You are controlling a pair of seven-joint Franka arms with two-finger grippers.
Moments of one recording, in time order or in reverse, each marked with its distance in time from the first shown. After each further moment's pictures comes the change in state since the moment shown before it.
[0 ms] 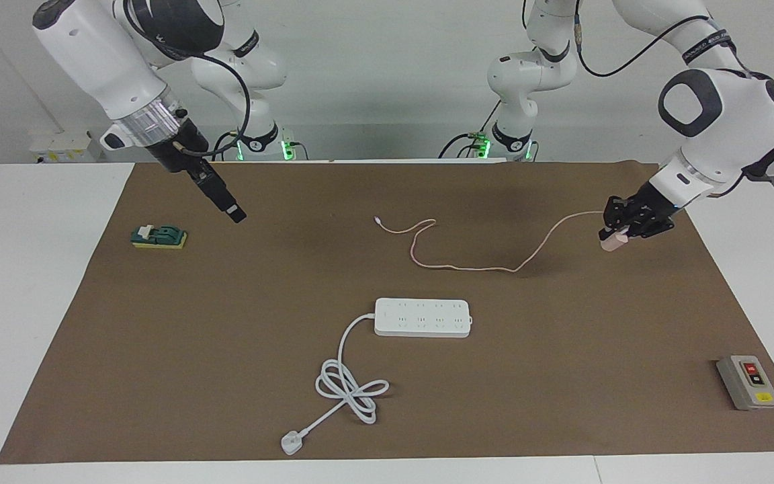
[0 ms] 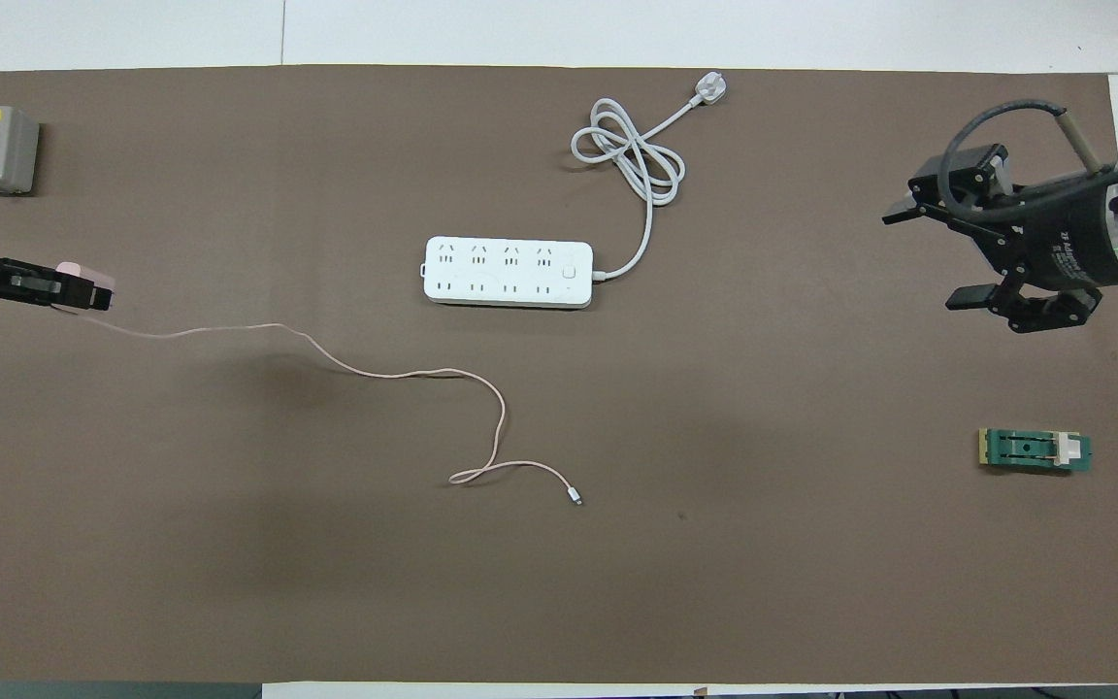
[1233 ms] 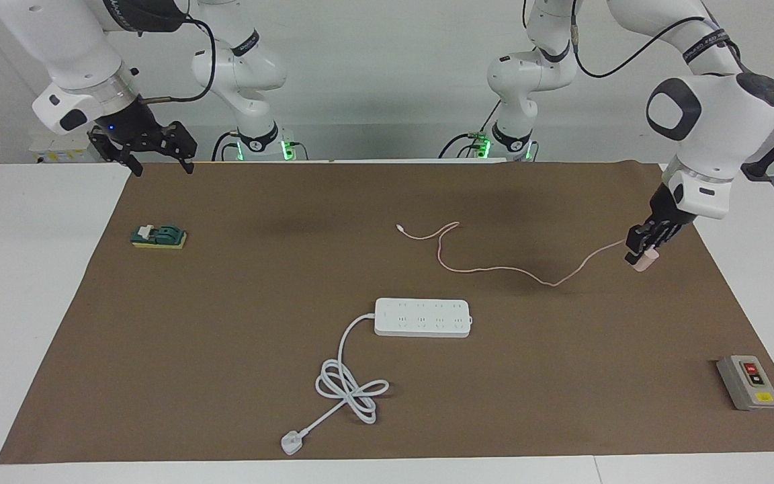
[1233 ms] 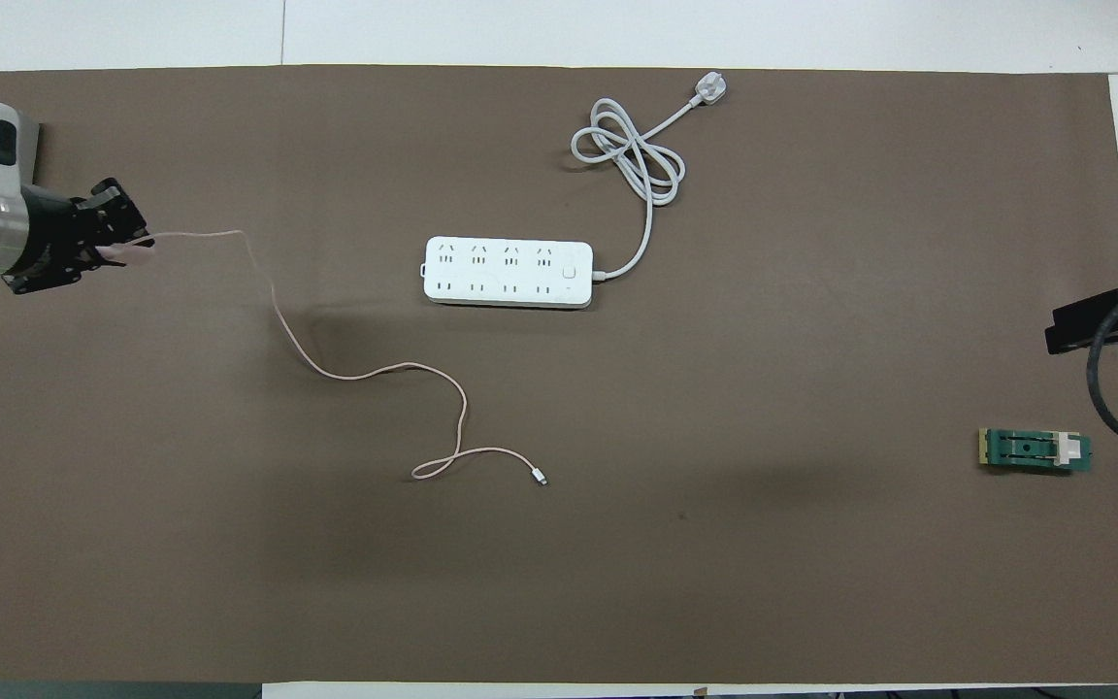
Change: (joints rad) left arm -0.134 0.001 -0.026 -0.034 0.138 0.195 -1.079; right arm -0.059 -0.035 -0.023 0.082 -0.324 -0.319 -0.748
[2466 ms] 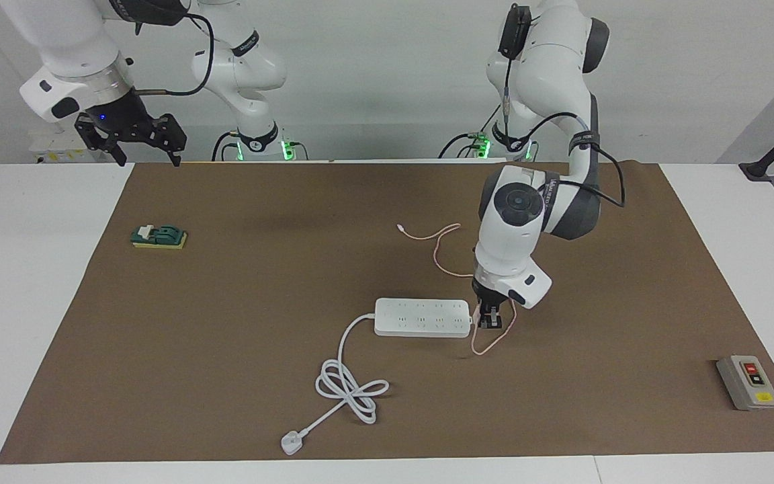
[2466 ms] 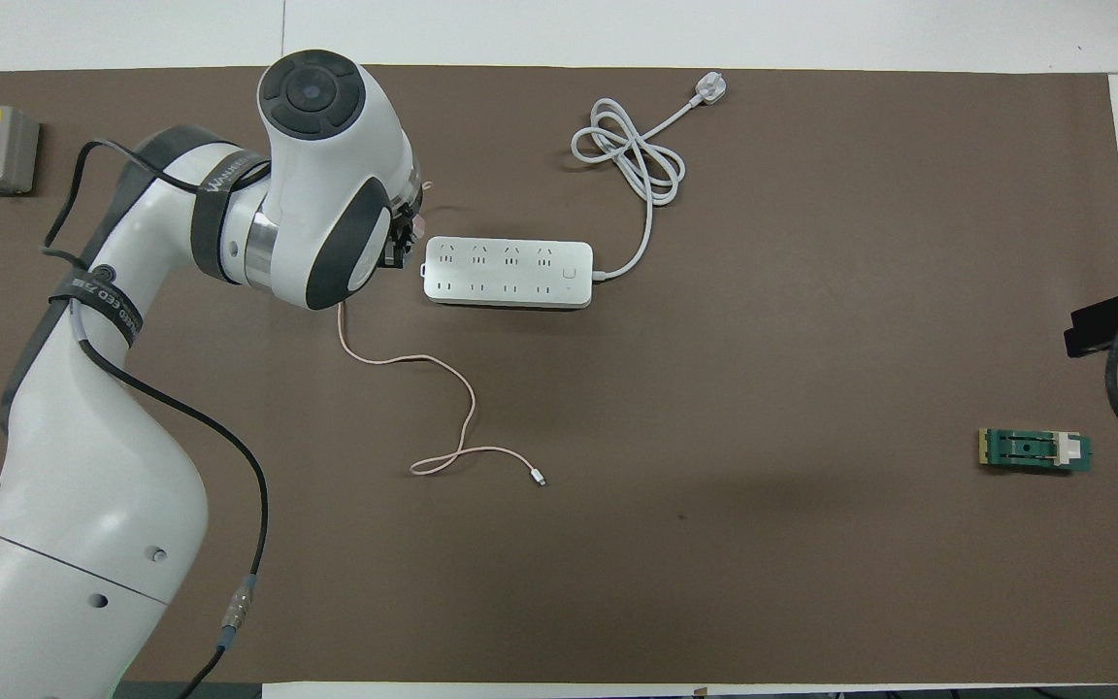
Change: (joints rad) left arm -0.377 0.509 -0.002 0.455 0.121 -0.102 -1.261; right arm 0.001 0.005 0.006 0.048 -0.016 -0.048 -0.004
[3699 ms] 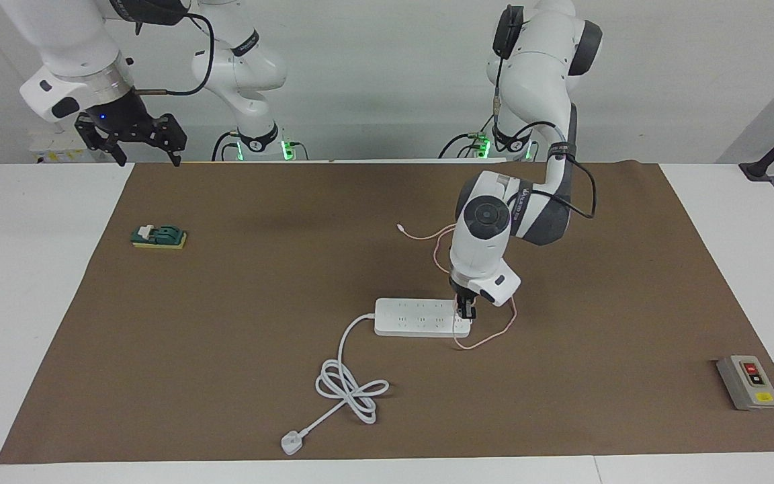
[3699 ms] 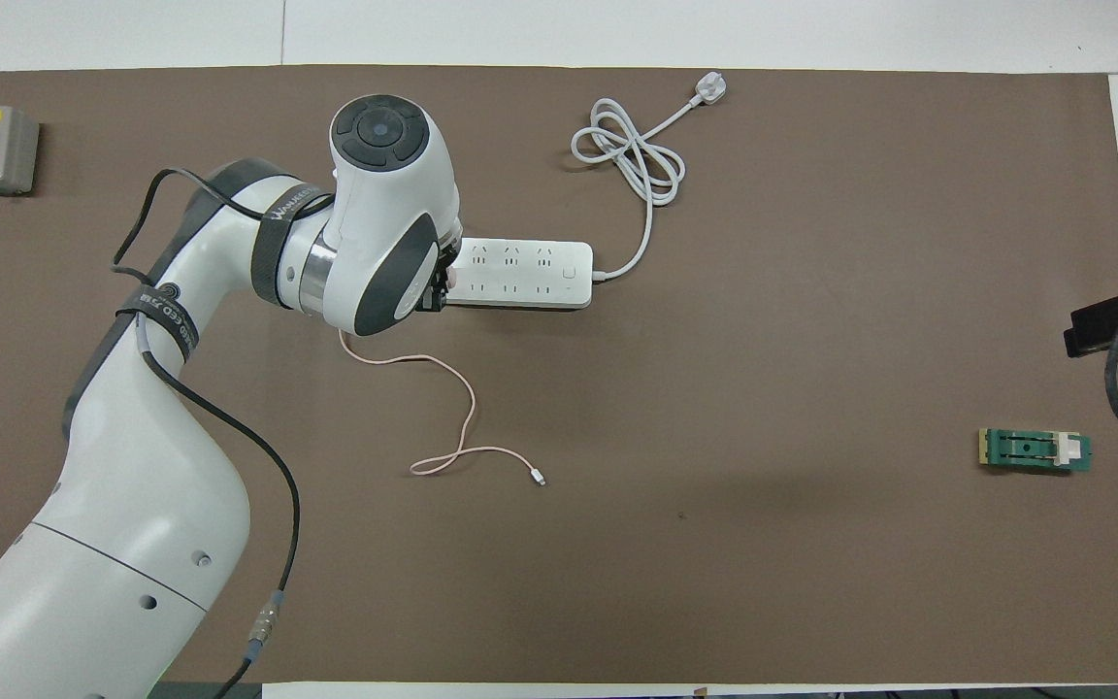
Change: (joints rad) left arm -0.033 0.005 -0.018 -0.056 -0.039 -0.047 -0.042; right arm 0.000 0.000 0.000 0.000 0.000 0.000 0.000
